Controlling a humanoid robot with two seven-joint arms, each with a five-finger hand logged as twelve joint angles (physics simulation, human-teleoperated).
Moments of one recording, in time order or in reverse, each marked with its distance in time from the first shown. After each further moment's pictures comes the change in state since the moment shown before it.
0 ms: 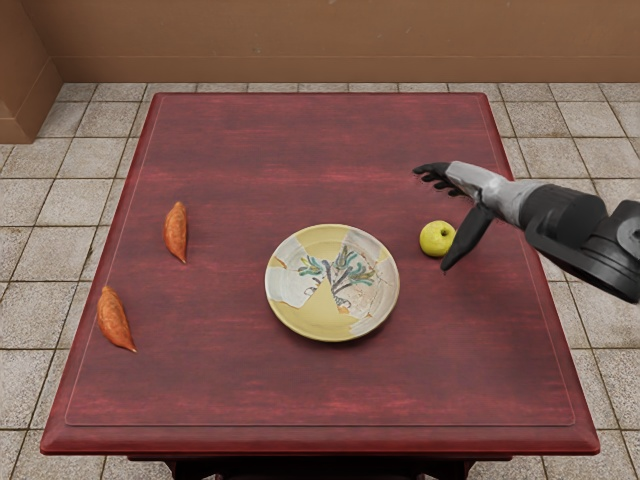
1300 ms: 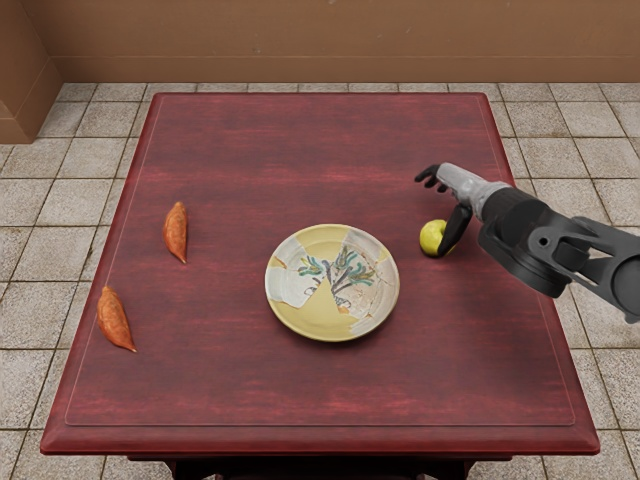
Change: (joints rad) left arm 0.000 0.000 0.000 0.000 0.000 0.000 0.000; right arm 0.195 0.150 -0.351 -0.271 -0.099 -0.195 0.000
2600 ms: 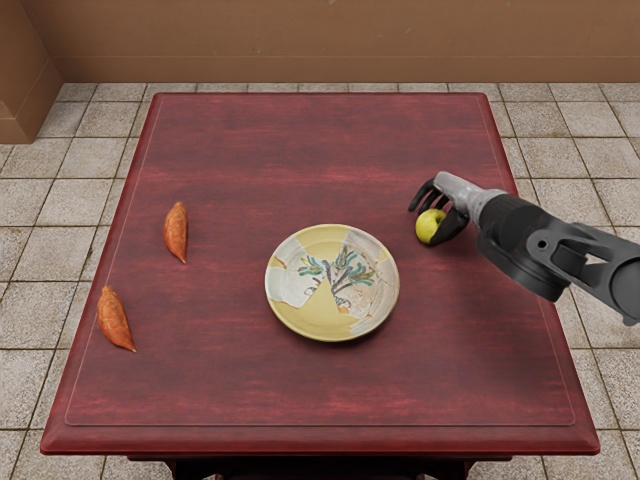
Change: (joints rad) left arm 0.000 0.000 0.000 0.000 0.000 0.000 0.000; right arm -0.018 0.008 0.010 0.001 0.031 0.009 -0.001
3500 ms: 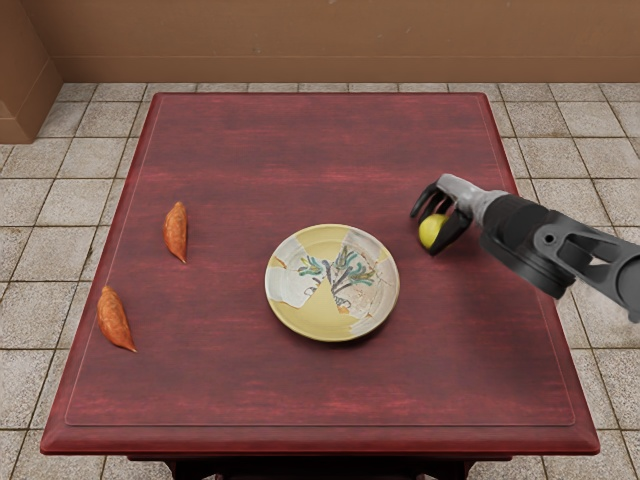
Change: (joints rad) left arm 0.000 0.000 0.000 0.000 0.000 0.000 0.000; right arm -0.010 -0.009 0.034 -0.003 0.069 0.004 0.001
